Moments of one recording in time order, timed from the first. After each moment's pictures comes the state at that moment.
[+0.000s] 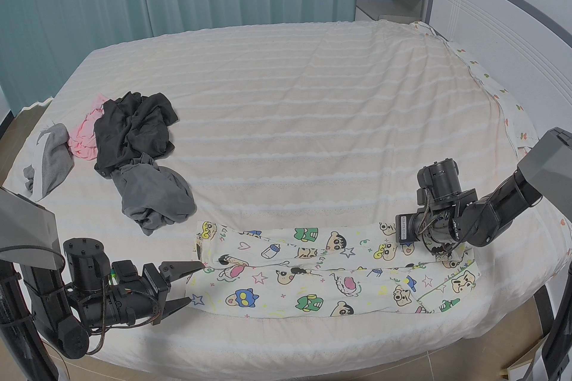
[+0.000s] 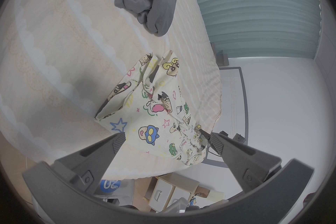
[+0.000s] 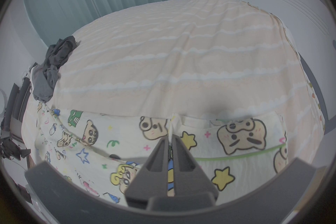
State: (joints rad) left arm -0.21 2.04 -0.02 -1.55 -0.49 -1.14; right arm 0.35 2.11 -0.96 -0.37 -0.19 0.25
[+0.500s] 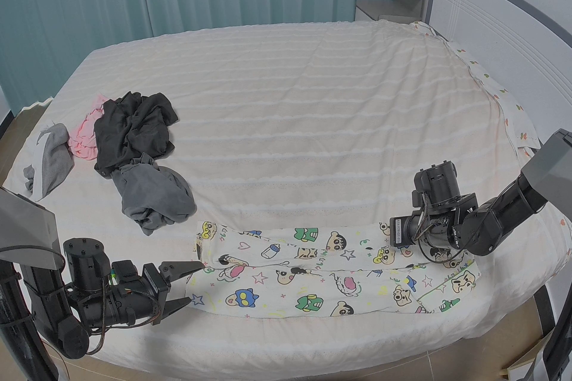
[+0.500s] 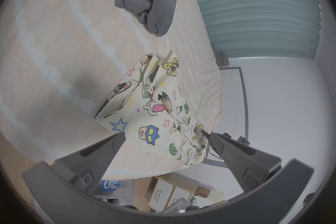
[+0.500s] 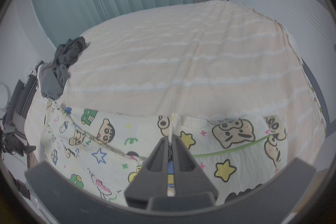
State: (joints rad) left arm -0.21 2.04 -0.02 -1.55 -0.49 -1.14; right arm 0.40 2.07 -0.90 -0.43 -0.20 0.25
